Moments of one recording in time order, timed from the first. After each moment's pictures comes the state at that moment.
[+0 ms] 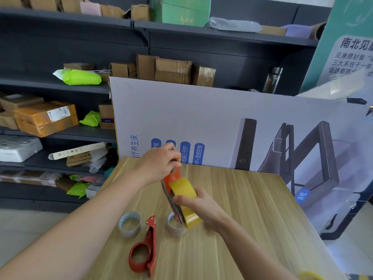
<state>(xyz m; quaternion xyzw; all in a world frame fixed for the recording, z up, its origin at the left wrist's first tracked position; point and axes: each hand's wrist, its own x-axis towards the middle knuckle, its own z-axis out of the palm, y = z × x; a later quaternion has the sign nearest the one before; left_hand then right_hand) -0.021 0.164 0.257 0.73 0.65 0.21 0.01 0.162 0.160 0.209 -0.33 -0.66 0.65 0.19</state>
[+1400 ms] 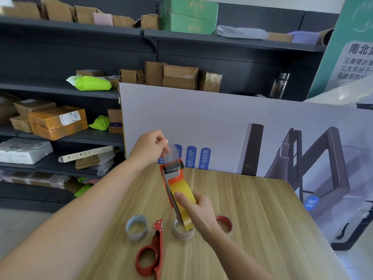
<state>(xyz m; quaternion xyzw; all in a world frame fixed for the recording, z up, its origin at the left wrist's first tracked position) -0.051 0.159 0.292 0.54 0.71 0.43 0.12 0.134 0.143 0.189 -0.37 -0.63 0.59 0.33</state>
